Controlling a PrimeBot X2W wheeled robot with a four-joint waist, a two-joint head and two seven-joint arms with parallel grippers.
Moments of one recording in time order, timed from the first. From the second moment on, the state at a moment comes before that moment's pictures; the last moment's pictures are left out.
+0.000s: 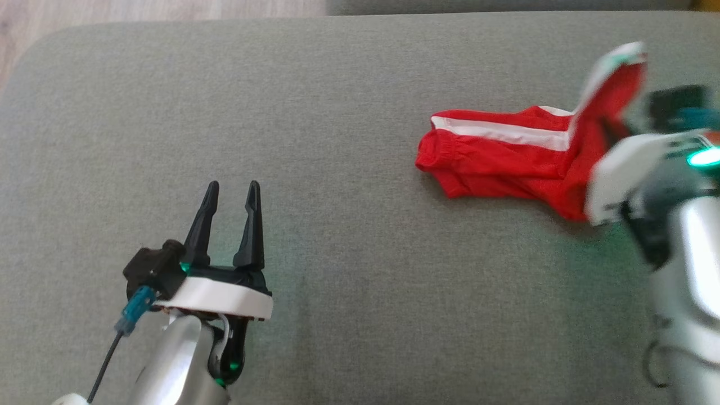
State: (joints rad) left arm -0.28 0.08 -0.27 0.38 -0.44 -0.12 -0.26; right arm -0.47 -0.21 0.04 0.28 0.06 0.12 0.50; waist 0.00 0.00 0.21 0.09
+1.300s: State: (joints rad) left arm -0.26 0.08 -0.26 0.38 -0.44 -0.12 -0.26; right arm -0.37 -0.17 0.04 0.28 0.15 0.12 0.28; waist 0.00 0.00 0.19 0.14
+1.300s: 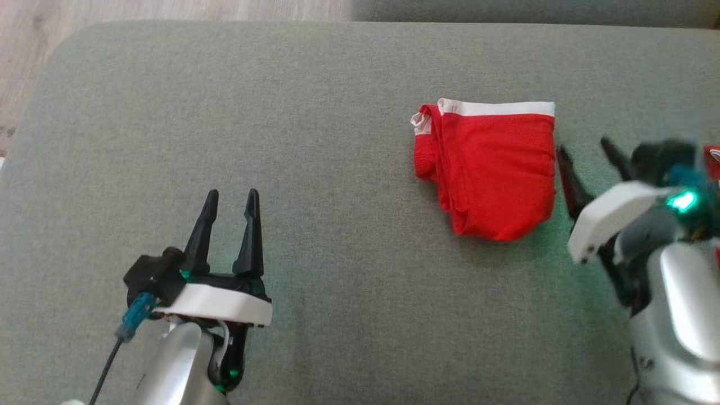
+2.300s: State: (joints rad) left arm -0.08 0.10 -0.14 0.30 -0.37 -0.11 -0.26; right arm -0.10 -0.05 0.06 0.13 0.16 0.12 -0.02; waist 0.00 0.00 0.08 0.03
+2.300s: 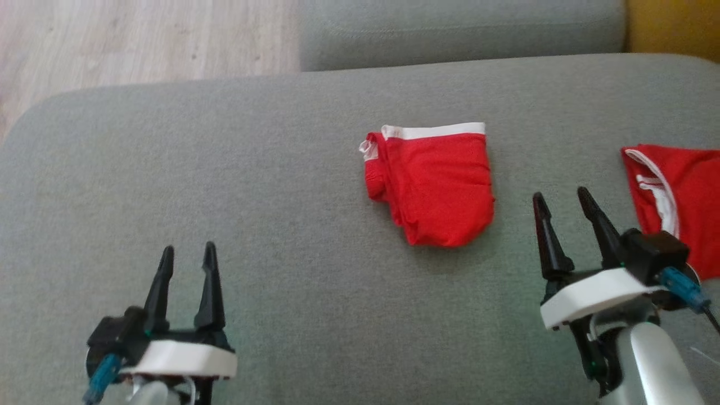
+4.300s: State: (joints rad) left arm -0.14 0.07 -0.16 0.27 -0.32 -0.12 -0.26; right arm -0.59 -0.06 0.12 0.70 0.28 0.12 0.42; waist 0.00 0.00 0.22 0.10
